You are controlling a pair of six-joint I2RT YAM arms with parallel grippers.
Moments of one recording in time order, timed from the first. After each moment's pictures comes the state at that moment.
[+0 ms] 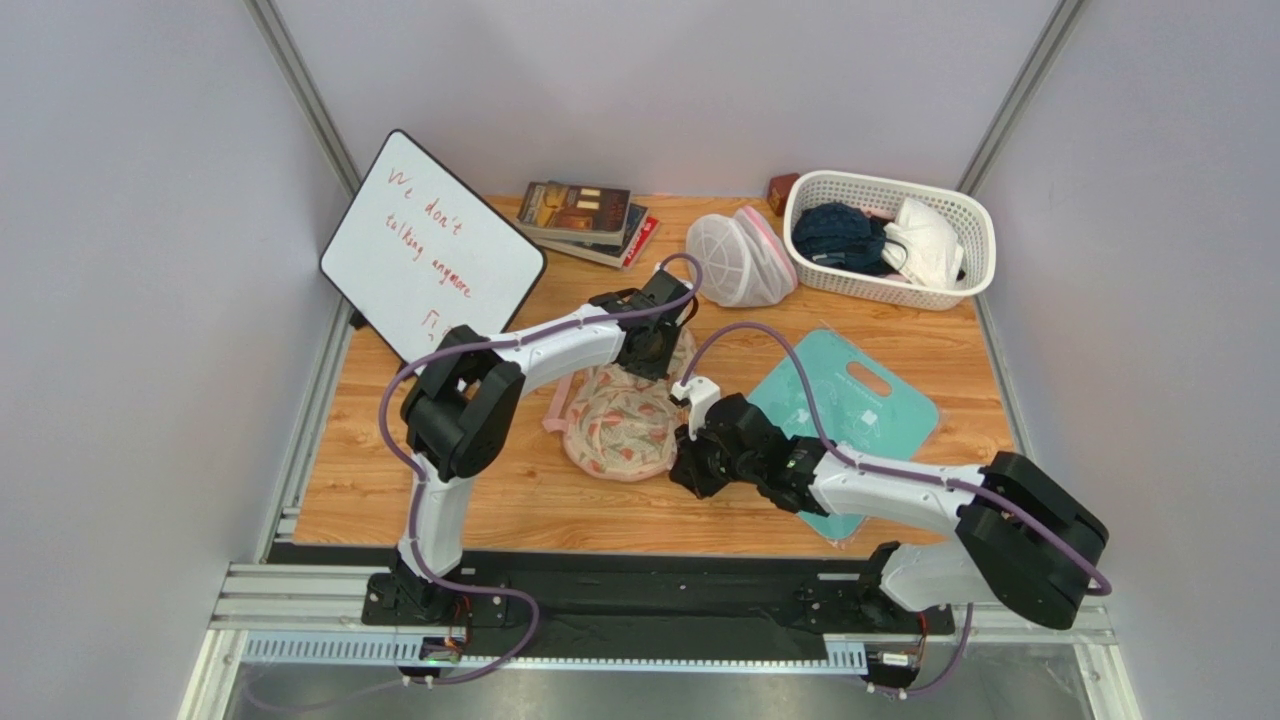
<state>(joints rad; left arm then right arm) -0.74 2.04 1.51 -0.54 -0.15 -0.33 0.91 1.31 0.54 0.06 -0.11 0.35</state>
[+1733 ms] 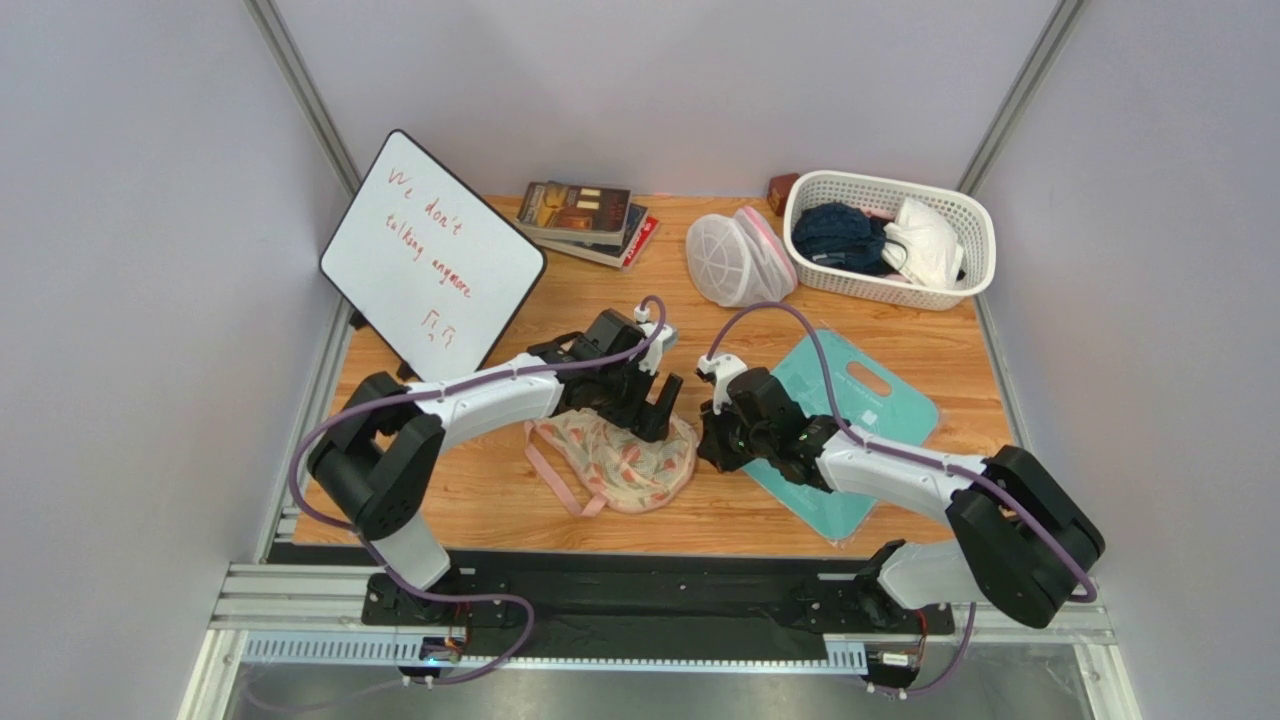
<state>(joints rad) -0.75 1.65 1.04 -0.33 0.19 -0.21 0.73 1.34 0.57 -0.03 -0.11 0.28</state>
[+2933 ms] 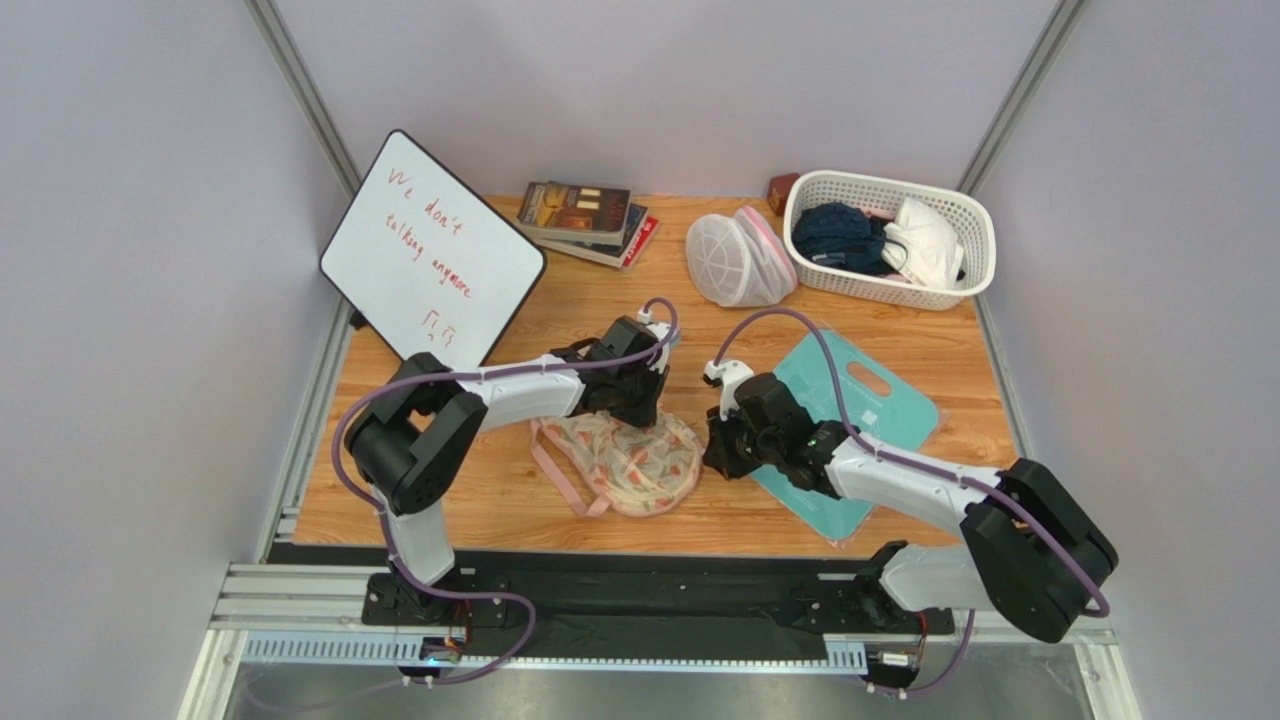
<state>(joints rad) -0.75 1.81 1.05 -0.19 0.11 -0.30 0.73 1.29 0.54 -0.06 -0.13 0.29</state>
